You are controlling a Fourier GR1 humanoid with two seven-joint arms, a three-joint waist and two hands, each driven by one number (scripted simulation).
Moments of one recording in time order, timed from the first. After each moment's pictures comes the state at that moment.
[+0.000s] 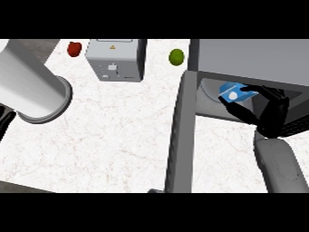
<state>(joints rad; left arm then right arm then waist) 0.12 0.12 0.36 -2.03 0.41 -0.57 0.09 -0.37 -0.11 -0.16 -1.10 0.23 -0.67 -0.83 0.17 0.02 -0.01</state>
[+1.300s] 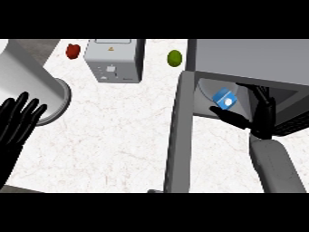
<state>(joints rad) 0.06 0.05 0.24 -2.02 0.30 -0.54 0.10 -0.37 -0.11 -0.12 -1.03 0.18 -0.51 -0.85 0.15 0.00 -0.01</state>
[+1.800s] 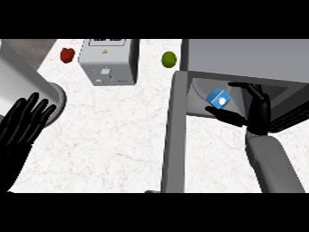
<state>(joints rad) 0.06 0.02 0.20 -2.02 0.26 -0.52 0.09 -0.41 -0.11 -0.12 -0.98 0.13 -0.42 -0.84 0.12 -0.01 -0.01</state>
